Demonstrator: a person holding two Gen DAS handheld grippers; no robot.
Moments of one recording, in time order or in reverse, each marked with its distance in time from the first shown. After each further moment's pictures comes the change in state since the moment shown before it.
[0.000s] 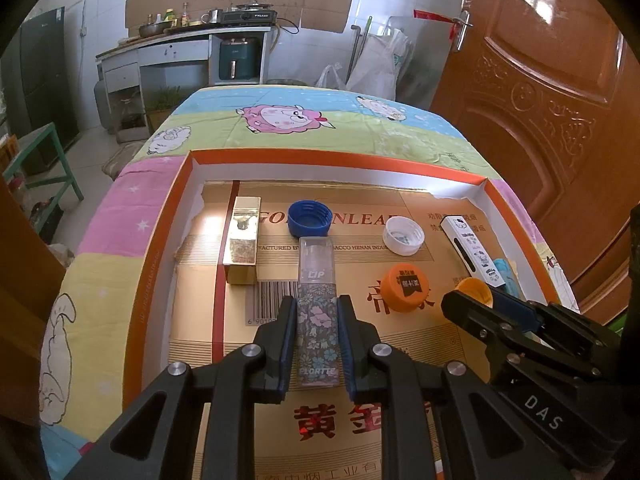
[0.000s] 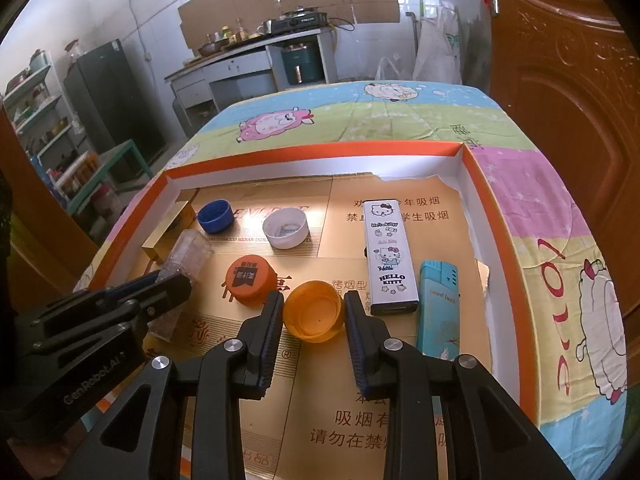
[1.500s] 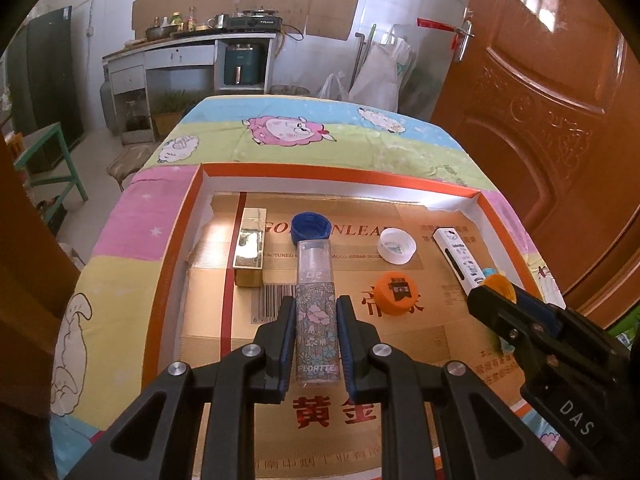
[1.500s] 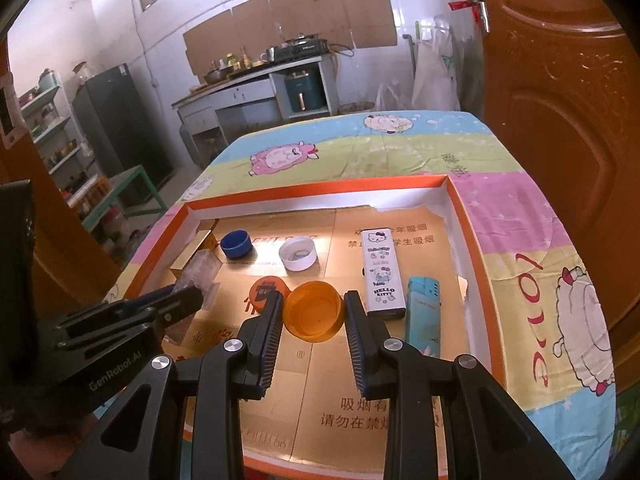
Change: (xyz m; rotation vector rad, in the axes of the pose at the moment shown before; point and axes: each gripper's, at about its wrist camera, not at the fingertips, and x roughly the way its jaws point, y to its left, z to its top) left arm -0.020 0.000 0.001 -0.016 -0.025 0.006; right arm -0.039 0.001 0.000 0.016 -0.095 0.024
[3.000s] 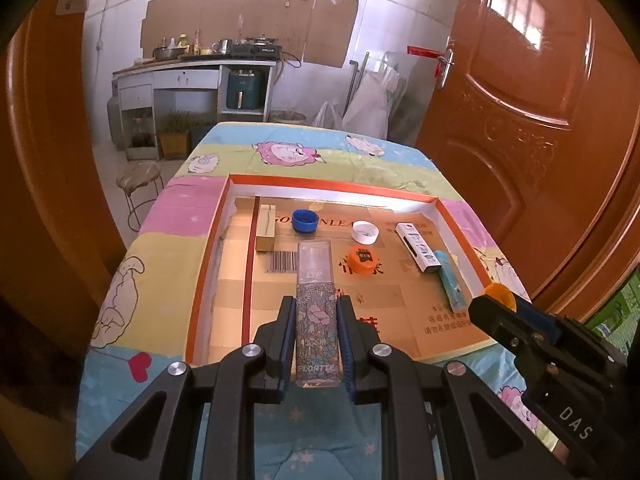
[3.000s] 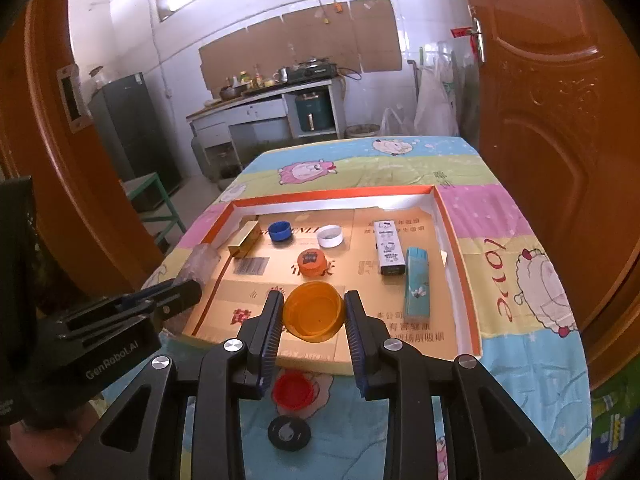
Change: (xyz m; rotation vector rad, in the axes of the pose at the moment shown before) left arm -0.085 -0.003 -0.042 -0.007 -0.099 -0.024; right arm -0.092 0.031 -0.042 -0.035 -0.080 0.001
